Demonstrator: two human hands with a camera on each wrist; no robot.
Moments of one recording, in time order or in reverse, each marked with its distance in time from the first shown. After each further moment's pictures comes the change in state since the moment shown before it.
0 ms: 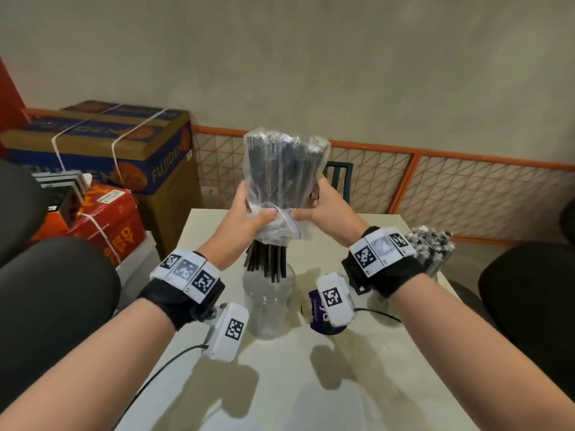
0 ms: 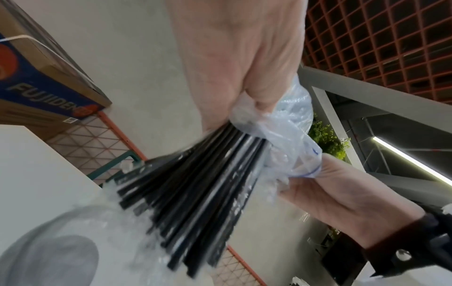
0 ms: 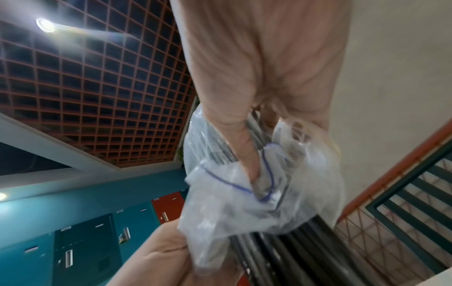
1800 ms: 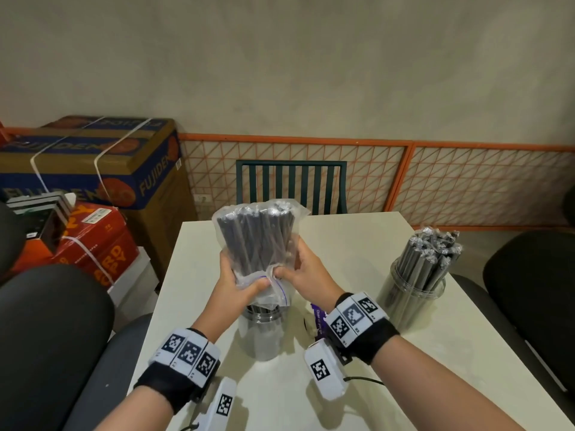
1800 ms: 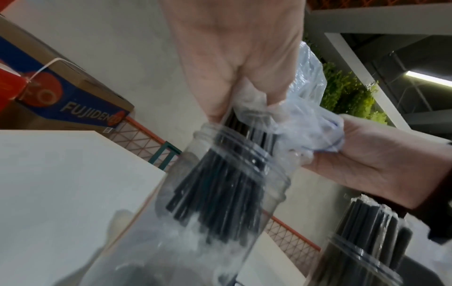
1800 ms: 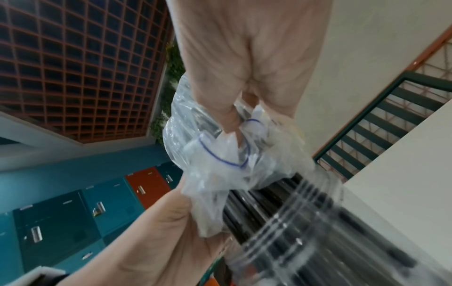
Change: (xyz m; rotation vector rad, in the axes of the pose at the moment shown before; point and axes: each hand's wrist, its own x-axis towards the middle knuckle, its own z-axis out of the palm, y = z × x) left_hand -0.021 -0.078 -0.002 0.190 0.143 -0.133; right_hand -0.017 0.074 0.056 0.192 -0.013 0.013
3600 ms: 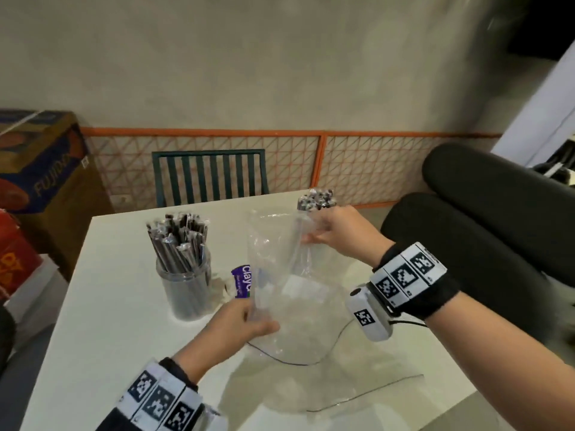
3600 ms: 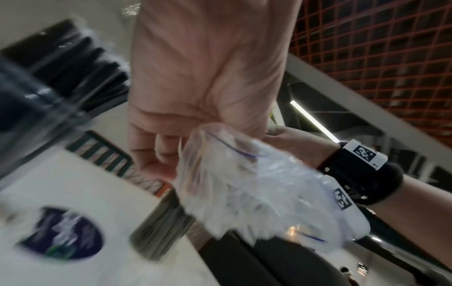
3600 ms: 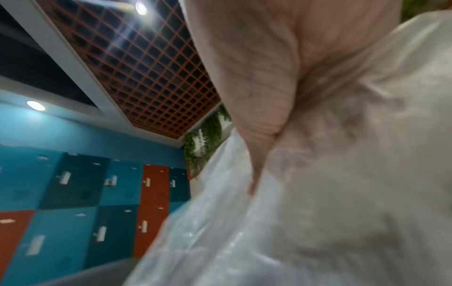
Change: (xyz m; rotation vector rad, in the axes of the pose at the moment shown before) left_hand -0.134 0.034 0.108 0.295 -0.533 -0.089; right_hand -0.163 -0.073 -0.155 -0.933 0.140 0.133
